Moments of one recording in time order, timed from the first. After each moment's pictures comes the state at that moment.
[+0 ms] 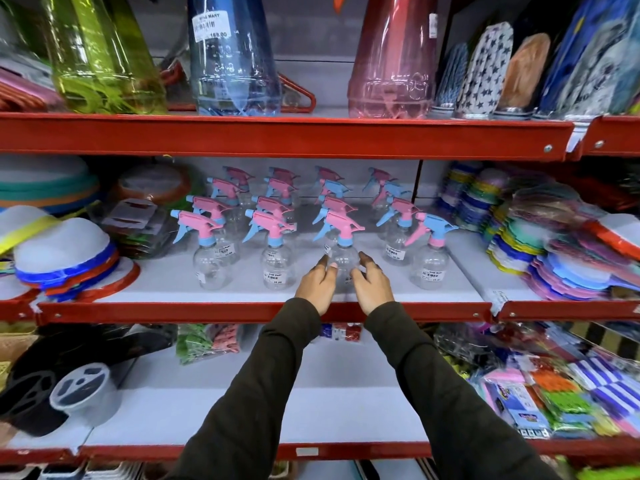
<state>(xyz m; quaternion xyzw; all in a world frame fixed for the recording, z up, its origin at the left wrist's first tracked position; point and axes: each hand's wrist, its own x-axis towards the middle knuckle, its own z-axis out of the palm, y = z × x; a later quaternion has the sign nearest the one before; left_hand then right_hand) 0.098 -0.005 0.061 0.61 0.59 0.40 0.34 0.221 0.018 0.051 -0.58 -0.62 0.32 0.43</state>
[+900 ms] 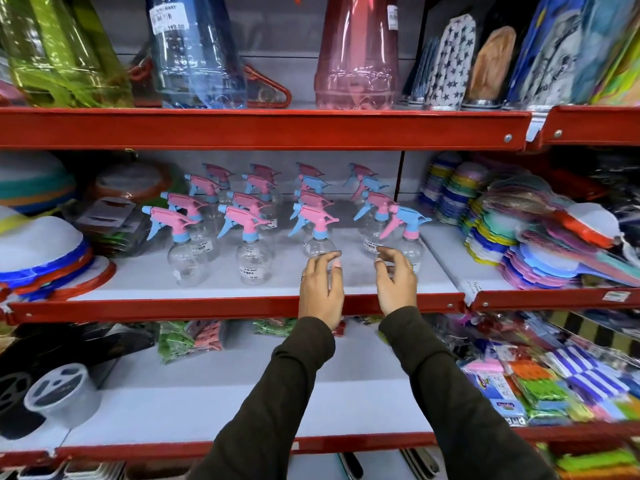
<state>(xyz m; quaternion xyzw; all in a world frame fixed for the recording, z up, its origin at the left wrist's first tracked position) 0.162 -0.022 0.036 0.61 0.54 0.55 0.17 0.297 0.002 0.047 -0.56 -0.55 0.22 0.58</state>
